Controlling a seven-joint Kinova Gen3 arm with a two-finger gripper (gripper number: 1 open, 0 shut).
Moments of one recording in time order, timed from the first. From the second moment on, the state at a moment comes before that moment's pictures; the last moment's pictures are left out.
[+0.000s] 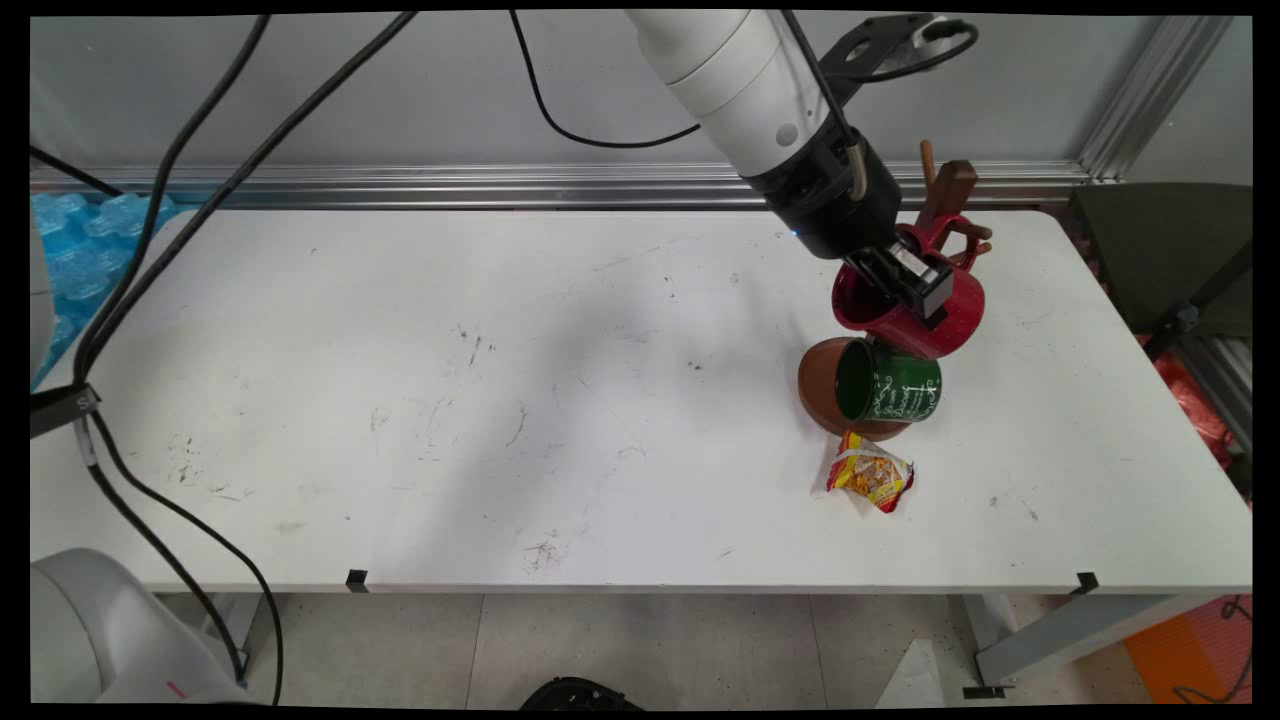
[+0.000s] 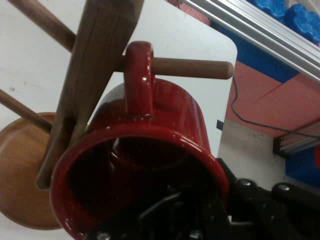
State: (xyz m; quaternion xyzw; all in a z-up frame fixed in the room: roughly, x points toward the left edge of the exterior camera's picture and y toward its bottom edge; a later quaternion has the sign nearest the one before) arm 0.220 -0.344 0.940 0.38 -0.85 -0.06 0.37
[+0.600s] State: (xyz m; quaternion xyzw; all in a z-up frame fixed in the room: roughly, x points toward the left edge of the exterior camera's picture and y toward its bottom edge) arm 0.221 -0.336 0.947 0.37 -0.84 -0.06 0.38
